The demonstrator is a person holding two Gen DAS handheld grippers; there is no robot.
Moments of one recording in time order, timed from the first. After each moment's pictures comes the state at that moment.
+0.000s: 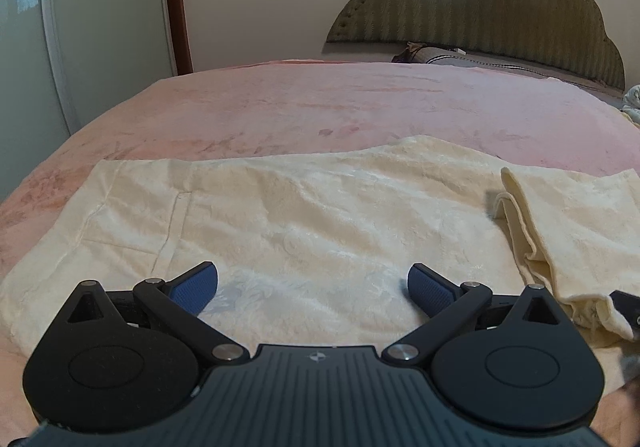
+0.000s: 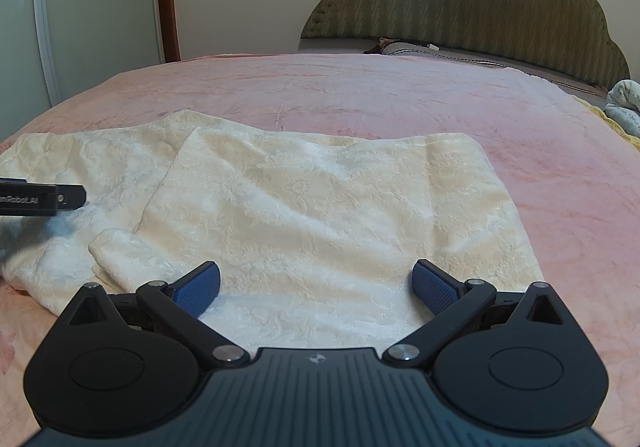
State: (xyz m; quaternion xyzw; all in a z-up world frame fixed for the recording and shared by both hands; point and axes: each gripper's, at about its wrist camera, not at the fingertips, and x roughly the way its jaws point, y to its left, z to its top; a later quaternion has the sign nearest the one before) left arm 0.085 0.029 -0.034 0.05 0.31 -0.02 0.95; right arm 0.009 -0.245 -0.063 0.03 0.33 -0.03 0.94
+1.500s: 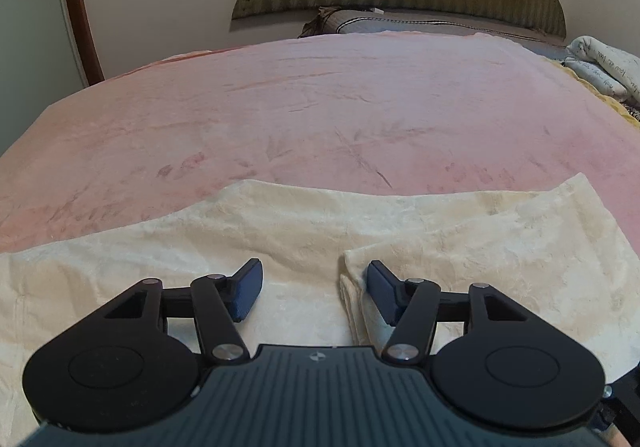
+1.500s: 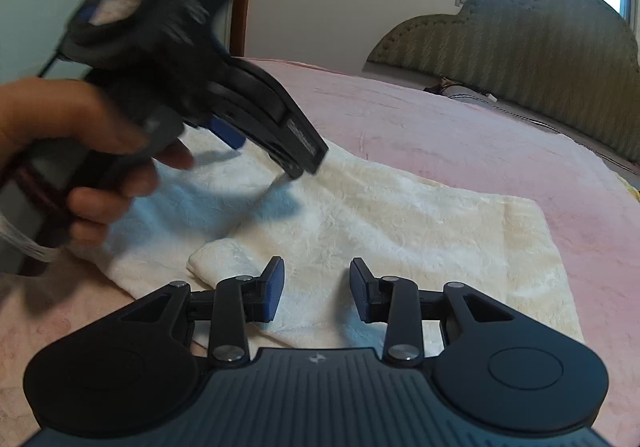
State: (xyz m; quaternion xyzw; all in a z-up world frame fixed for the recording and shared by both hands) left arm 0.160 -0.086 -0.026 0.09 0.37 -0.13 0.92; right arm 0.000 -0.188 -0.054 -0.07 0.30 0.04 0.95
